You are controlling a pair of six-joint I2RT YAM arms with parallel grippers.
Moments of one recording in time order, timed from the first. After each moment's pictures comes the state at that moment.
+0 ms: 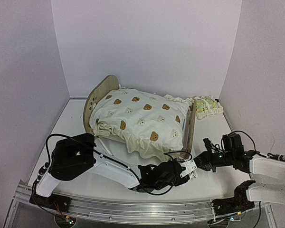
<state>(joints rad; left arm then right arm) -1.44 2.28 1.44 0.48 -0.41 0.24 0.38 0.96 0.29 -0.08 -0.69 0.84</state>
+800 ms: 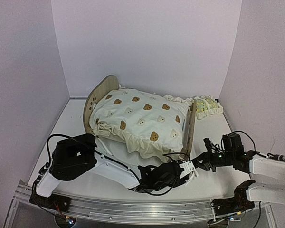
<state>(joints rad) -1.44 2.29 1.43 0.43 -0.42 0.19 0.38 0.96 0.29 -0.07 -0.66 0.85</state>
